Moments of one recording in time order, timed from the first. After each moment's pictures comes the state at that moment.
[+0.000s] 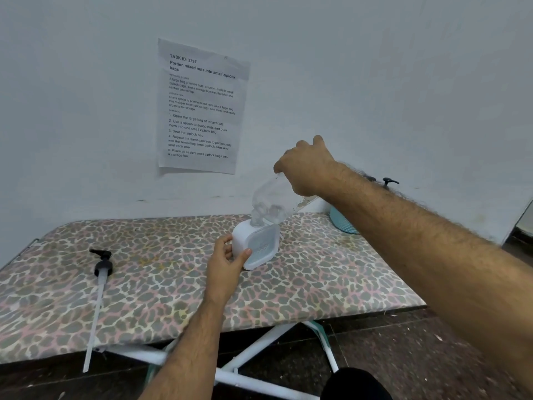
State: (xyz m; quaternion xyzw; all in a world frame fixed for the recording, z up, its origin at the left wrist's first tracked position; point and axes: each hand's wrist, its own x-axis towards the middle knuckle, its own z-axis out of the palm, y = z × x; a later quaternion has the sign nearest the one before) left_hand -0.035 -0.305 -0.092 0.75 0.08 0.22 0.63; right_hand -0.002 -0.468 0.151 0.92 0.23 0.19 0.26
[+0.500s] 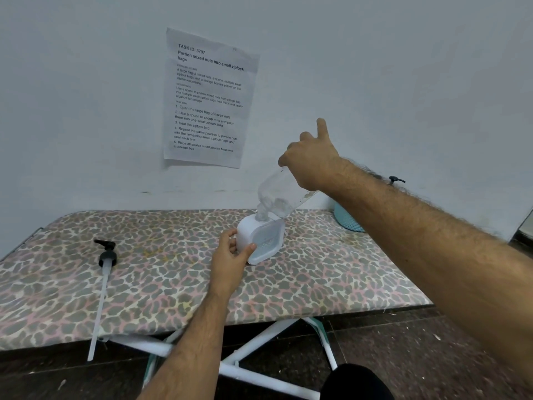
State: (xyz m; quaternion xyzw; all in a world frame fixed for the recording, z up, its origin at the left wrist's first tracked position) left_hand -0.035 -0.304 -0.092 0.74 0.08 0.22 0.63; right_hand -0.003 -0.460 0.151 0.90 0.23 0.21 0.29
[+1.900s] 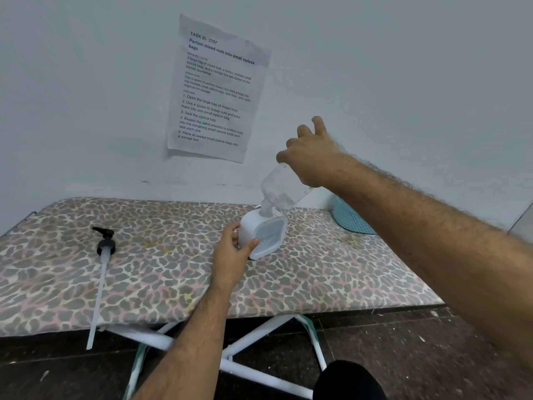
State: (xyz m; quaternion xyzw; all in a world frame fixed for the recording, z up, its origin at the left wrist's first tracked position) left_hand -0.038 -0.303 -0.090 0.74 0.08 0.22 0.63; right_hand -0.005 -0.446 0.151 0.87 0.27 0.24 0.34
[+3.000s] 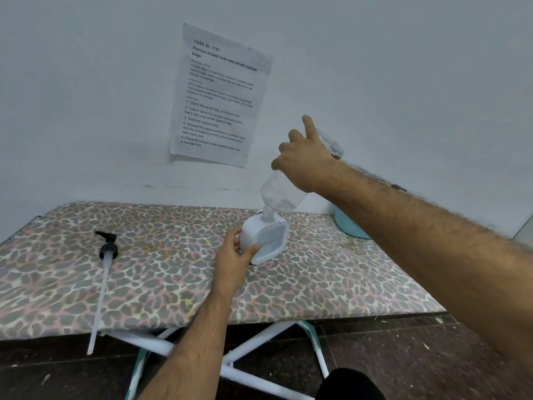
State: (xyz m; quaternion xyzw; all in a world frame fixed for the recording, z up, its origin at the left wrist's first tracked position) left_hand -0.041 -0.305 -0.086 0.74 0.08 0.22 0.63; right_hand -0.009 -0.432 0.154 0.85 0.28 0.24 0.37
